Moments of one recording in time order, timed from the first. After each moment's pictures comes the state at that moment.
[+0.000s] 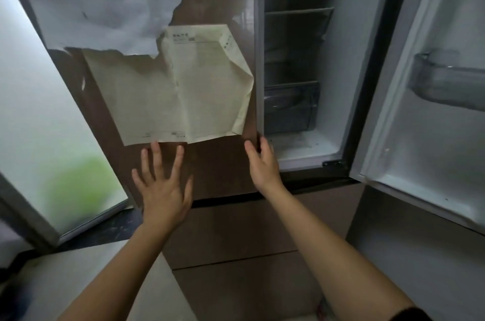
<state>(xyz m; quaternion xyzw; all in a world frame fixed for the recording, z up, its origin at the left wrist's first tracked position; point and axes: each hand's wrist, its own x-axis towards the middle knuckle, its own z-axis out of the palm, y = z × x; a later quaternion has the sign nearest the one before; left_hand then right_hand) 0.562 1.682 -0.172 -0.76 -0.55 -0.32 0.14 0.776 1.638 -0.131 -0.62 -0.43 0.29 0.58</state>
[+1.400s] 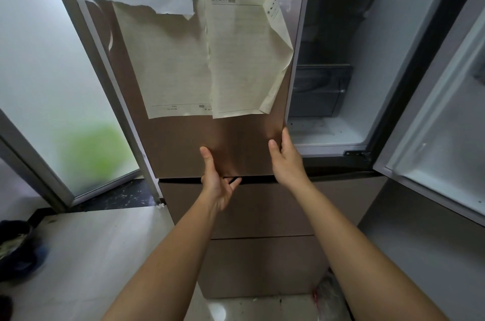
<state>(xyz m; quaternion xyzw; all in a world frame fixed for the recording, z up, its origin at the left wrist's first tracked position) 0.627 1.686 -0.205 -0.22 -0.40 -0.50 -0.74 0.774 1.625 -0.147 -0.67 -0.49 0.28 0.49</state>
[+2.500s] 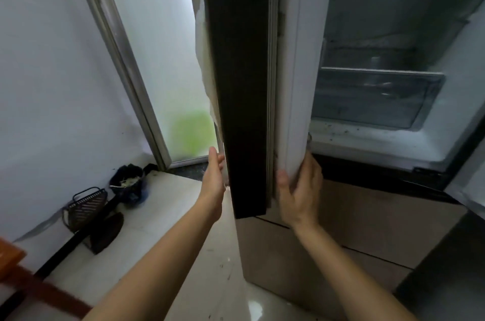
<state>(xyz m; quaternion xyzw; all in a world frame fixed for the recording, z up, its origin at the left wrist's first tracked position) 0.555 1.524 -0.148 -0.34 -0.59 -0.56 -0.48 0.723 1.536 -0.210 -0.52 -0.61 0.18 0.57</state>
